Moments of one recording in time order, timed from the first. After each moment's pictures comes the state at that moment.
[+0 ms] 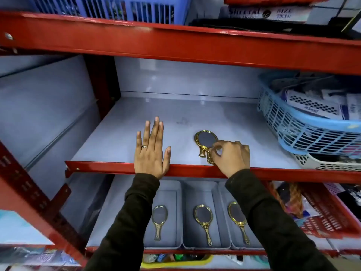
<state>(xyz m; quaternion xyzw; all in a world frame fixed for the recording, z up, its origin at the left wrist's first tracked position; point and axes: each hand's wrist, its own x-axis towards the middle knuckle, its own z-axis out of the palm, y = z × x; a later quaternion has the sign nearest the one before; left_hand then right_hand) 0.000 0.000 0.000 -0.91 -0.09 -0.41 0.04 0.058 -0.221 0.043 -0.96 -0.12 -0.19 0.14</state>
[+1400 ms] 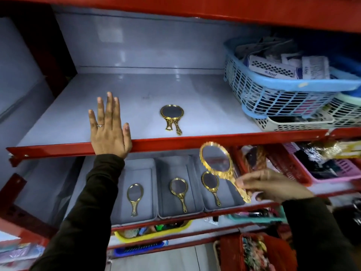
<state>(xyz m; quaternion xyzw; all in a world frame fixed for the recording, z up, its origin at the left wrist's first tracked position) -0.006 -0.009 -0.003 -0.91 -0.12 -0.39 0.03 -0.039 -0.423 0.026 -0.77 0.00 0.33 0.55</state>
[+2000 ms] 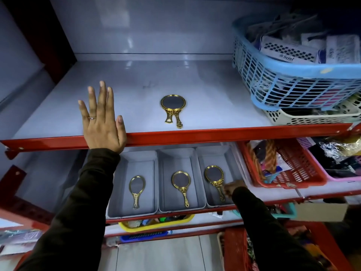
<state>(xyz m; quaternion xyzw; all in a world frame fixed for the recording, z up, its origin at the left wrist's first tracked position) 0.000 -0.009 -0.004 -0.89 -0.11 -0.45 0.04 0.077 -0.420 -0.263 -0.85 0.26 0.26 0.38</state>
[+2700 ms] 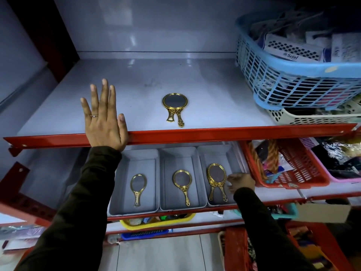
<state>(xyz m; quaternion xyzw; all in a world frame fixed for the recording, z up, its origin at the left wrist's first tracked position) 0.000 -0.008 -0.004 -0.89 -0.12 -0.43 0.05 0.045 -0.397 -0.180 -0.82 0.28 0.12 0.48</state>
